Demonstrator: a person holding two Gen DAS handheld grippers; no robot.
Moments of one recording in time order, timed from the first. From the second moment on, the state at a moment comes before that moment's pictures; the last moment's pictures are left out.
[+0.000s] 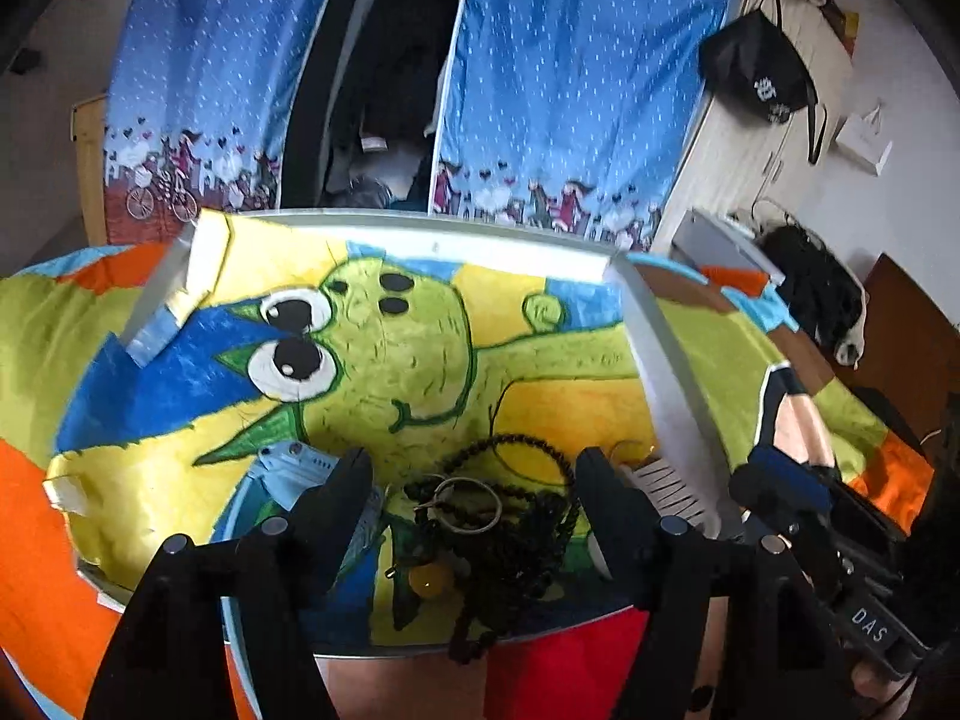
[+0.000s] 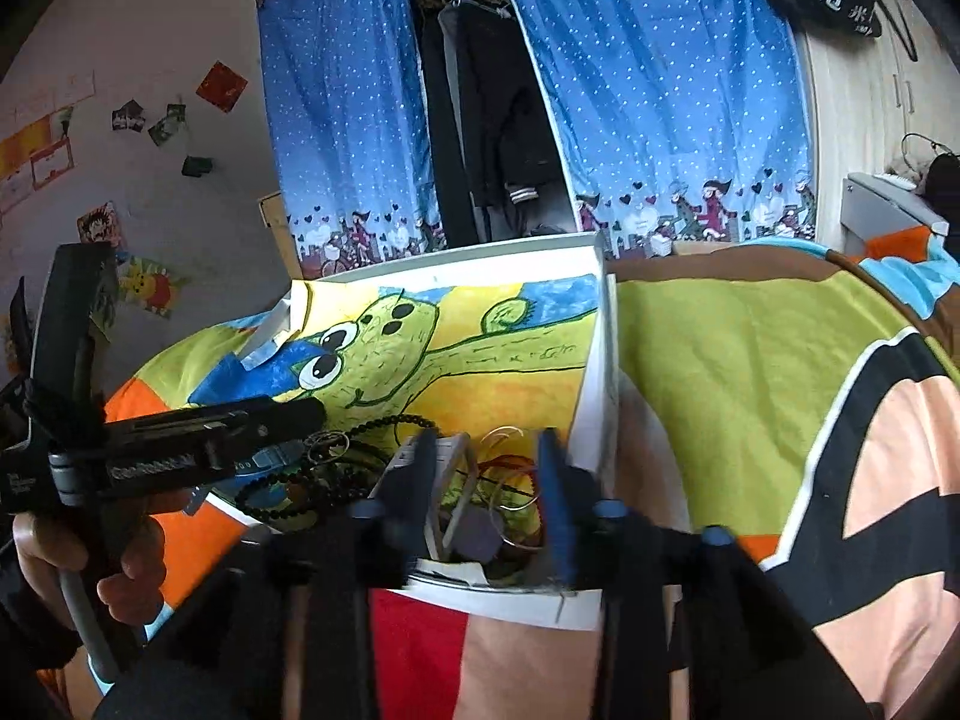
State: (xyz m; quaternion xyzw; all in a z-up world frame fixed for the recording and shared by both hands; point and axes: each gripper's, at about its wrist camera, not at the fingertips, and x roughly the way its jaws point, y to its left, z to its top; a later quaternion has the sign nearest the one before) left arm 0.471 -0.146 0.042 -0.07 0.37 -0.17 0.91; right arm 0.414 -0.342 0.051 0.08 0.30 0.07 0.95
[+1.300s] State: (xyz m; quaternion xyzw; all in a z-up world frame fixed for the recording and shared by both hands) left arm 0.204 -0.055 0.040 -0.03 0.28 -0.08 0.96; right arm 0.151 -0.307 0.063 0.01 0.17 0.09 0.98
